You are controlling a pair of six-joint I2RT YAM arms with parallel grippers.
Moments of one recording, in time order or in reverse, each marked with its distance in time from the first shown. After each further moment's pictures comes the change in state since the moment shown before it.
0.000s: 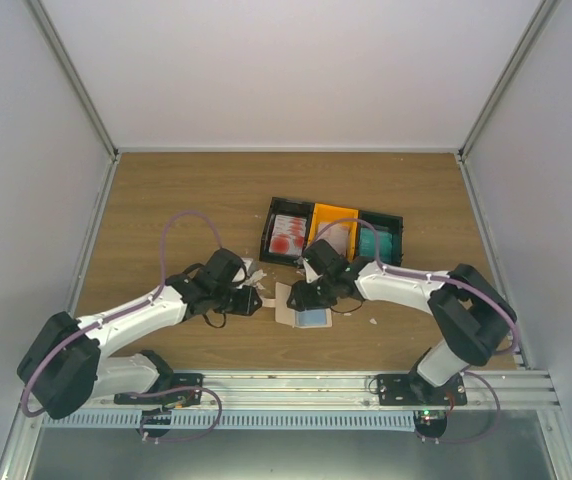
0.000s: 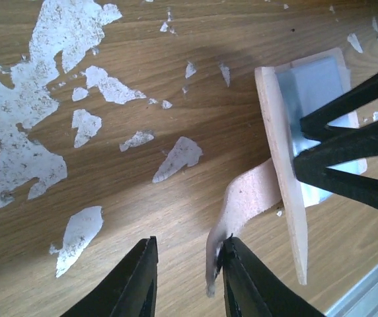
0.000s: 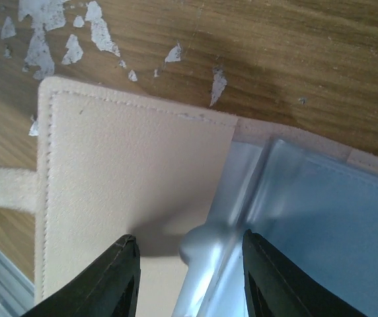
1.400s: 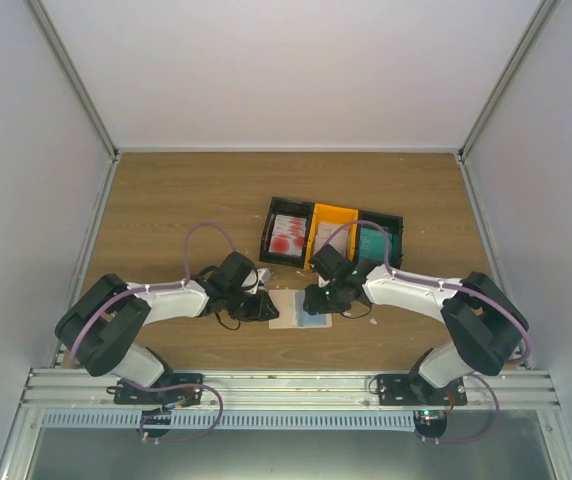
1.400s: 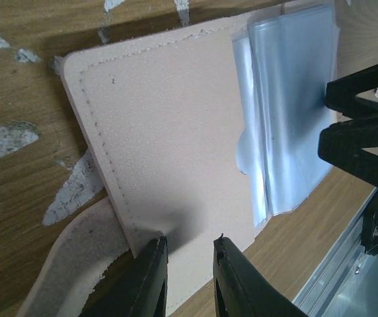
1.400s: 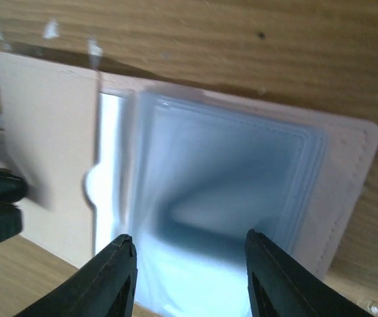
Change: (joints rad) left arm 0.005 0.274 -0.043 0.293 0.277 -0.086; right arm 0.002 -0.060 -0.016 -0.137 0.161 0.042
